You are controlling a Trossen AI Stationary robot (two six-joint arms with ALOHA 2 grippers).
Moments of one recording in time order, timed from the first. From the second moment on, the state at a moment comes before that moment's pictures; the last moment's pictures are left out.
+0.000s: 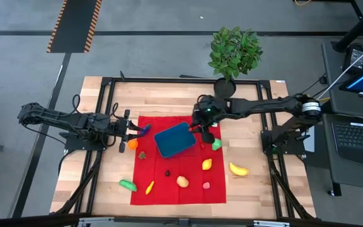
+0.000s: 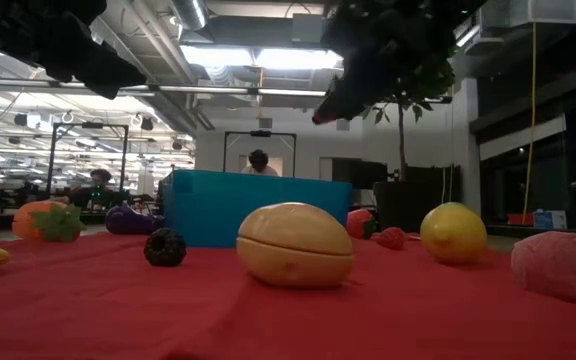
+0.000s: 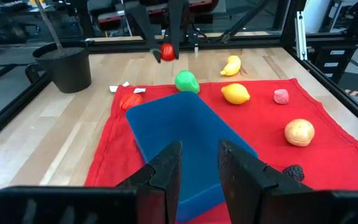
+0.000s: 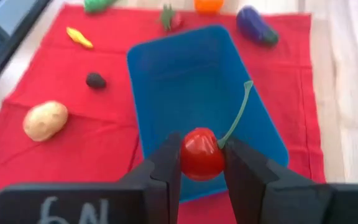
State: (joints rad) left arm -0.14 0.47 0.29 -0.11 -0.16 -0.02; right arm -0.15 1.59 1.10 -0.28 -0.32 -0.20
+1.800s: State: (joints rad) left arm -0.14 0.47 0.29 -0.14 -0.16 -0.05; right arm -0.15 1.98 1.43 -0.47 -0.25 -0.27
